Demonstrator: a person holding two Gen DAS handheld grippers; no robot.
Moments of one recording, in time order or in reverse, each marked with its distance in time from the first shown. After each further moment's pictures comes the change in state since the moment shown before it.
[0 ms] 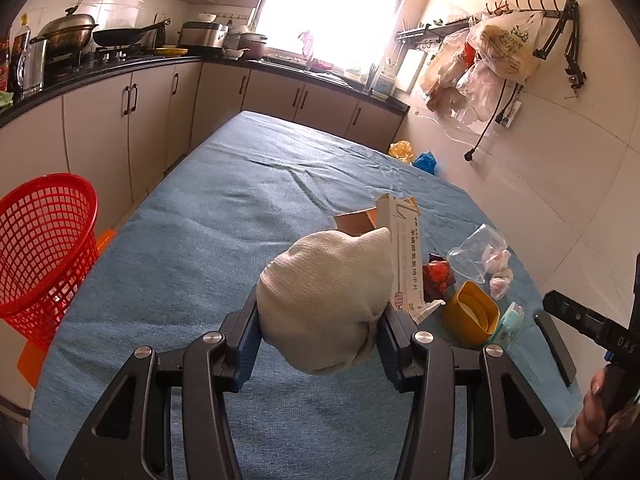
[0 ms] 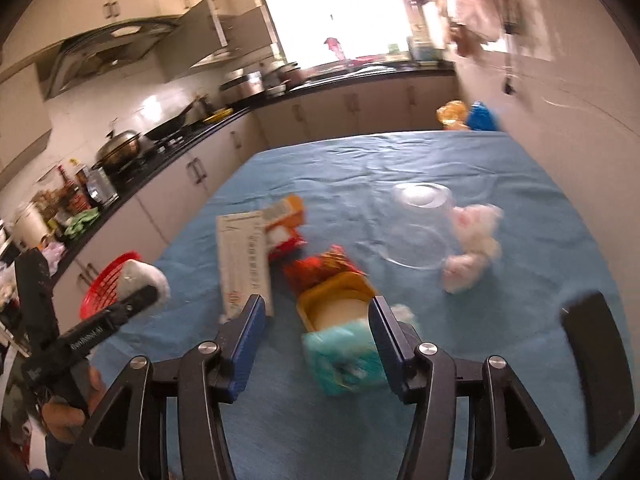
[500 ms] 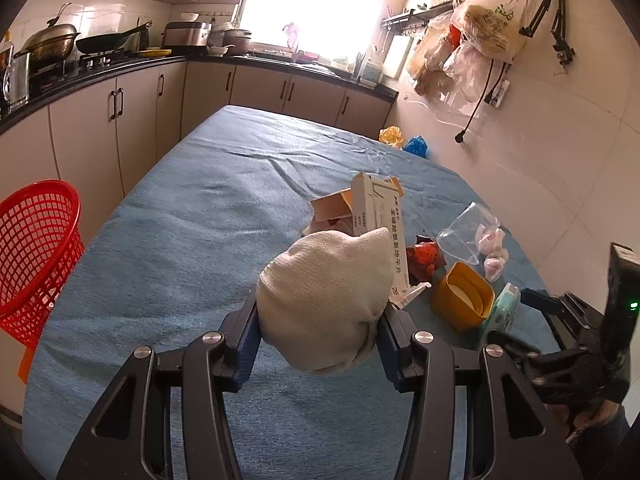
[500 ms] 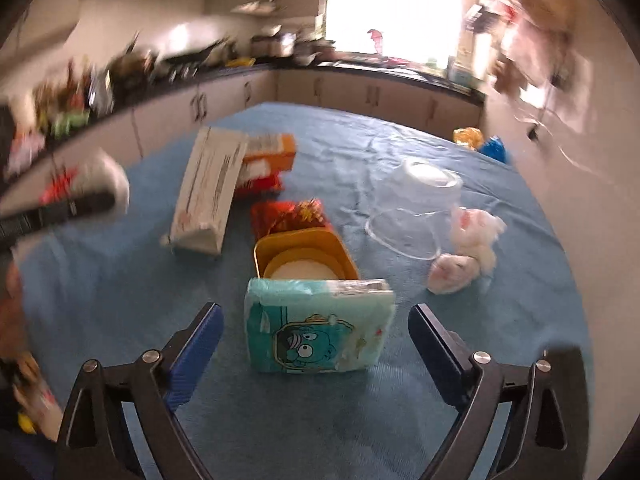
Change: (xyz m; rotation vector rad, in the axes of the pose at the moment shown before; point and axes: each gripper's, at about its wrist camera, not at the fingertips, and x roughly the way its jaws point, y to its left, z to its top) left arm 0.009 -0.020 -0.007 0.062 0.035 -0.001; right arm 0.046 0.004 -0.031 -0.365 0.088 -0.109
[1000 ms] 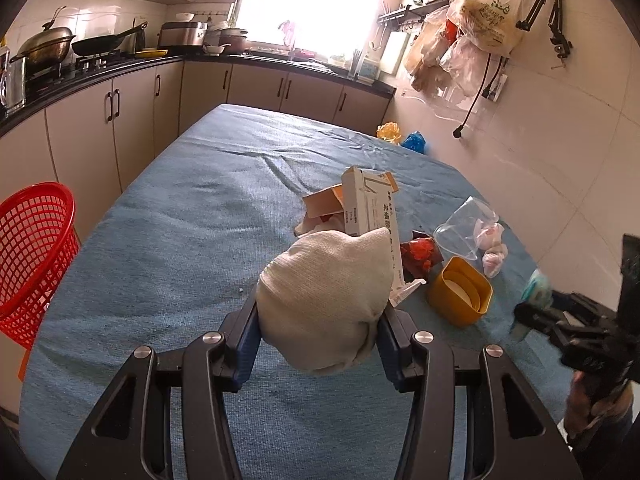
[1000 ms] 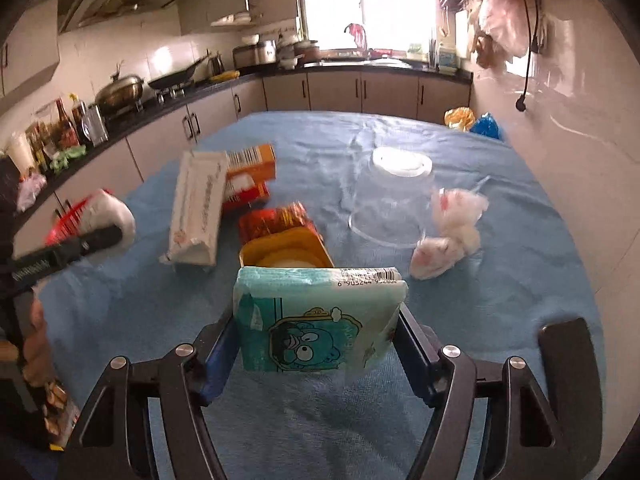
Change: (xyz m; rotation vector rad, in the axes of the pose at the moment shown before) left arm 0.001 -0.005 0.000 0.009 0.003 0.000; right arm -0.028 -0.029 -0.003 0.161 -0.029 0.062
